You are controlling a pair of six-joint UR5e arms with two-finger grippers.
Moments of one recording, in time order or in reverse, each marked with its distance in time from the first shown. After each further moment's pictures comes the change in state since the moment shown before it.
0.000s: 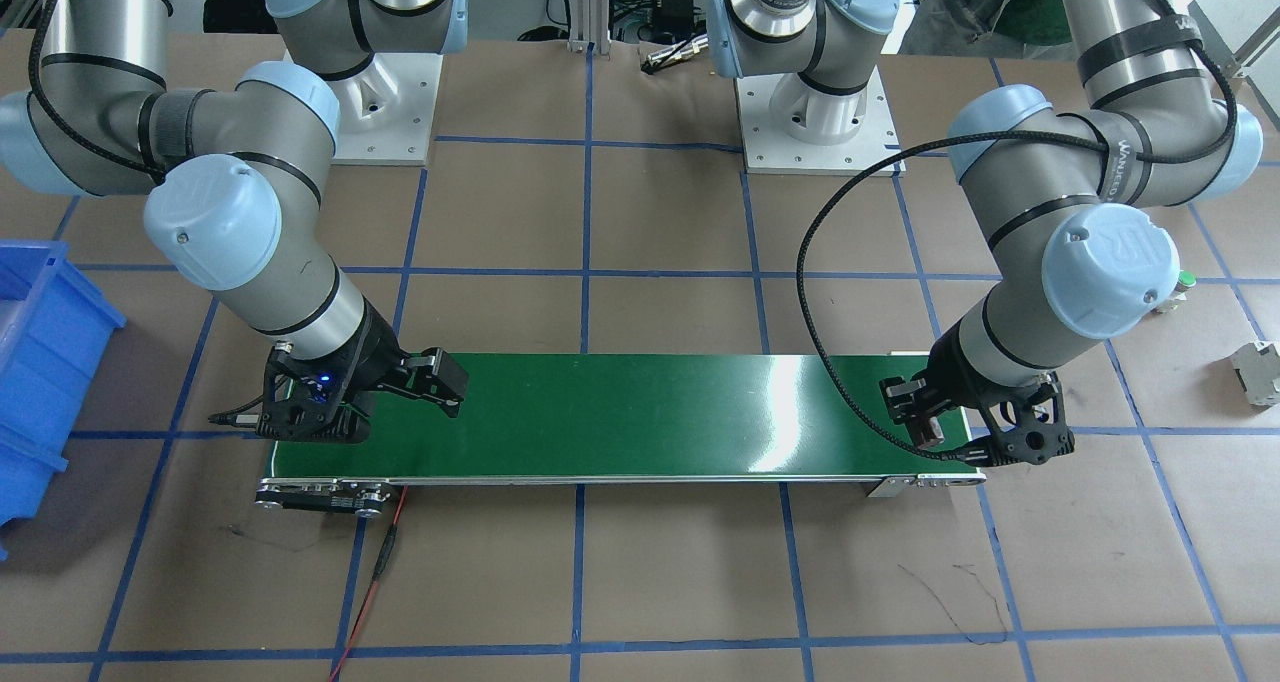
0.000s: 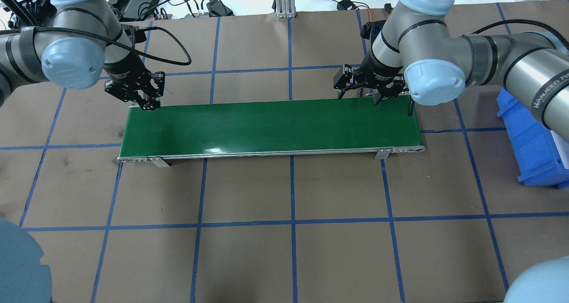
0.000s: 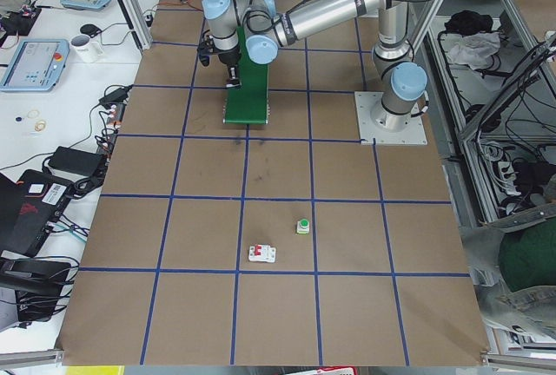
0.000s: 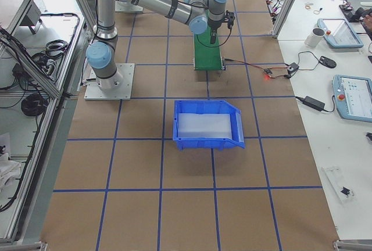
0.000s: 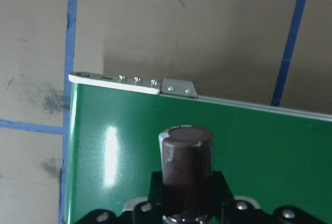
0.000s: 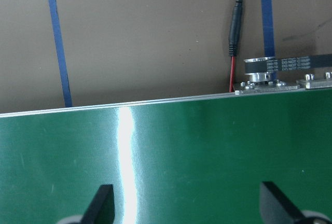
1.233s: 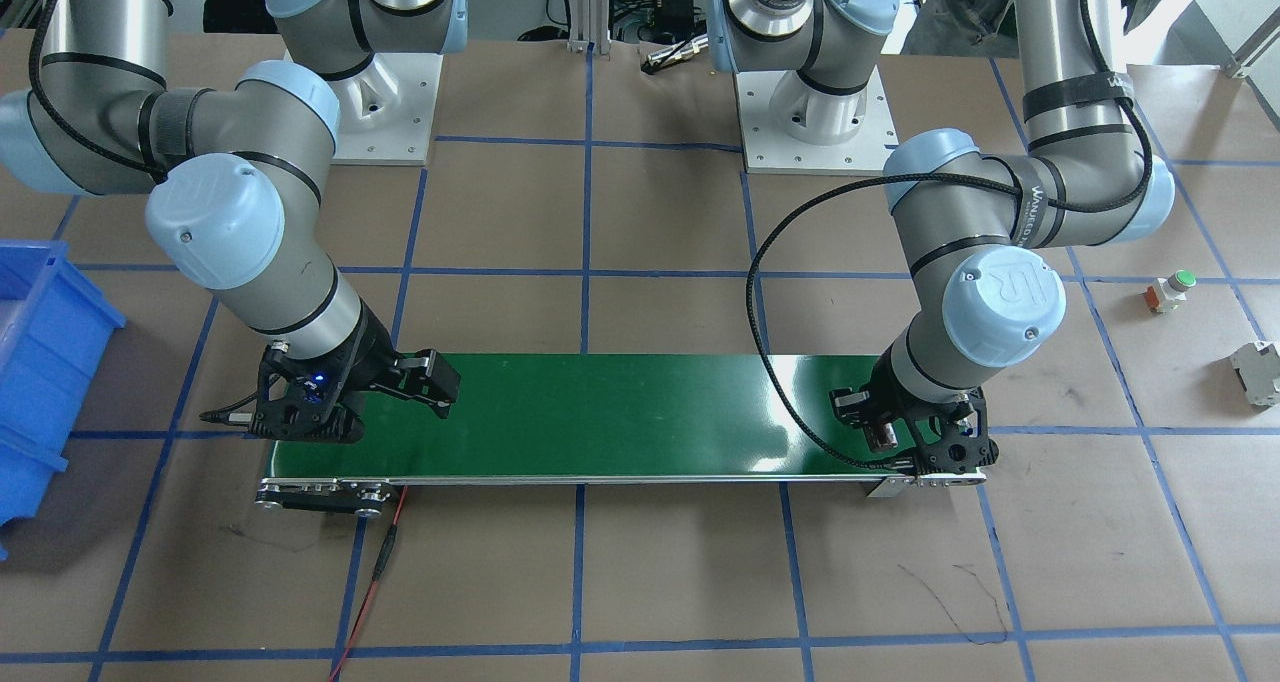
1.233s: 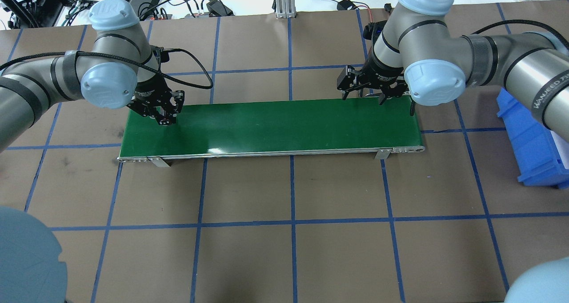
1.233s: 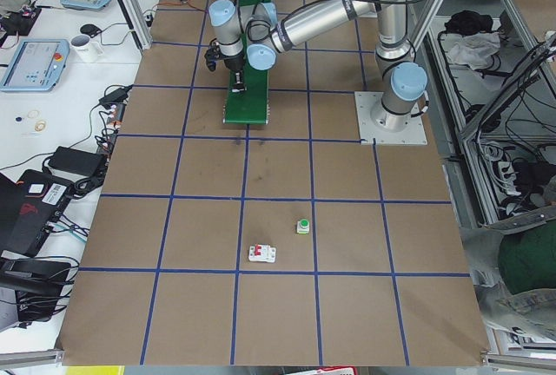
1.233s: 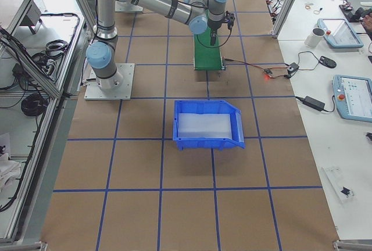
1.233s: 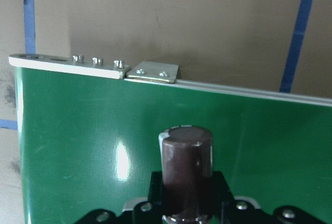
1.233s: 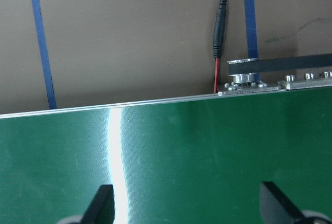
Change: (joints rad) left arm -0.061 -0.042 -0.080 0.093 0.052 -0.037; right arm 0.000 -0.001 0.001 0.001 -0.041 0.000
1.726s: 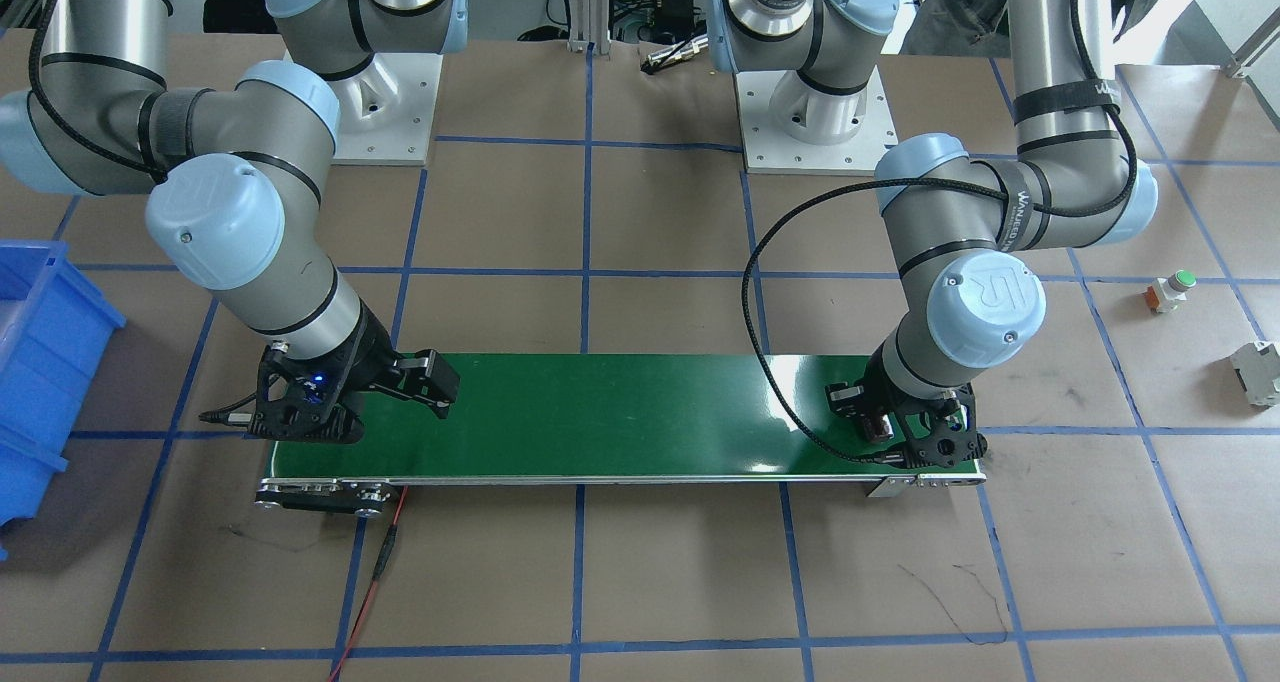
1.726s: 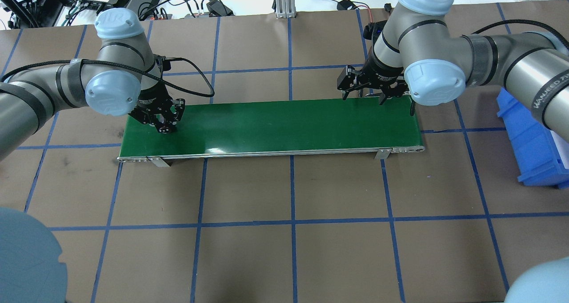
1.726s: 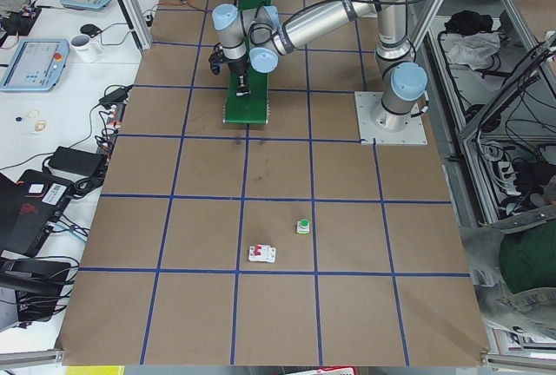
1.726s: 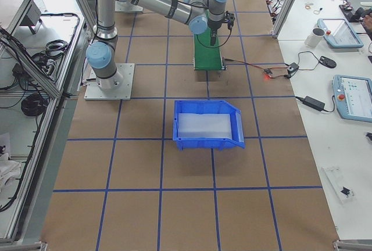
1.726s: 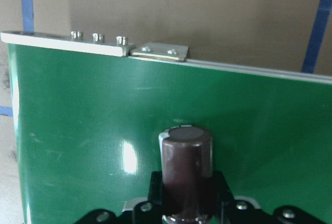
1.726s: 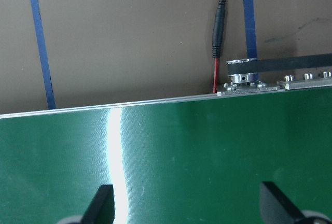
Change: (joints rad) left arm -0.002 0.001 -0.037 0.009 0.028 -0.004; right arm 0.000 0.000 0.000 0.000 -0.002 0.000
